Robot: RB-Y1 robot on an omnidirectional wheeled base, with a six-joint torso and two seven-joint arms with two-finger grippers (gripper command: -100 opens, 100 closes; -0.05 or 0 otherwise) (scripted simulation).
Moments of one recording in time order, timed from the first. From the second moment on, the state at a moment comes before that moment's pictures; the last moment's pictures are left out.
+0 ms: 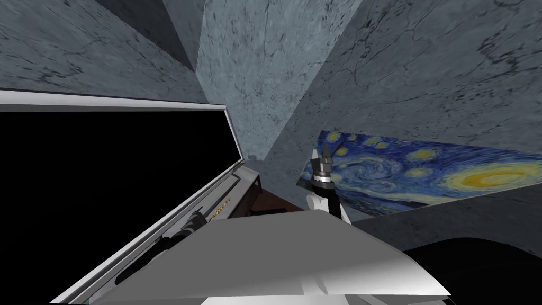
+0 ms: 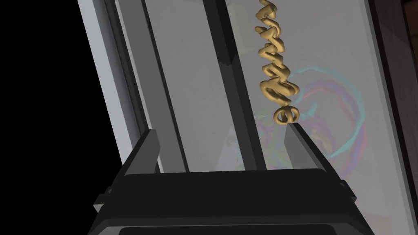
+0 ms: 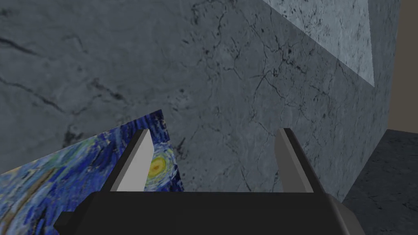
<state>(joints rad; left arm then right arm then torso) 0.75 0.32 0.25 -1.82 0.72 0.40 0.07 0.47 -0.03 -0.01 -2.25 -0.07 -0.55 0.11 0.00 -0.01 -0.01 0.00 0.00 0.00</state>
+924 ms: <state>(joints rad) 0.82 0.35 0.30 -1.55 0.91 0.61 0.09 0.47 -0.03 -0.01 -2.25 -0.07 -0.55 0.11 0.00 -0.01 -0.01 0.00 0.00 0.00</state>
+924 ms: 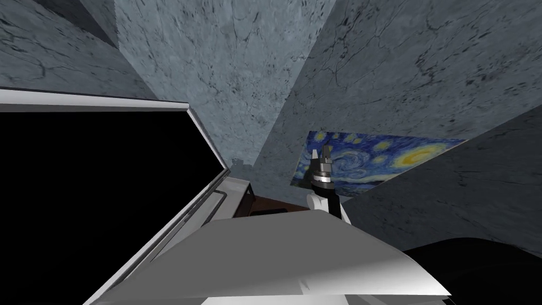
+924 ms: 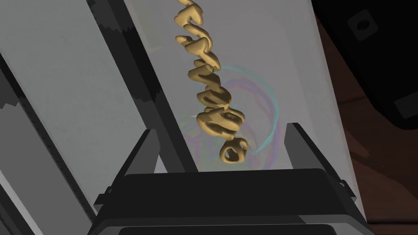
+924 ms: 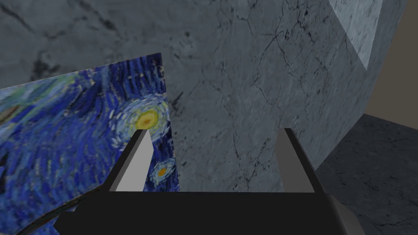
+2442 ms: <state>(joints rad) 0.82 0.32 0.33 -1.29 1.00 0.76 0.12 0.47 -0.03 -0.01 -2.25 -0.07 -0.55 0.11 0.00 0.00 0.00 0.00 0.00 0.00</state>
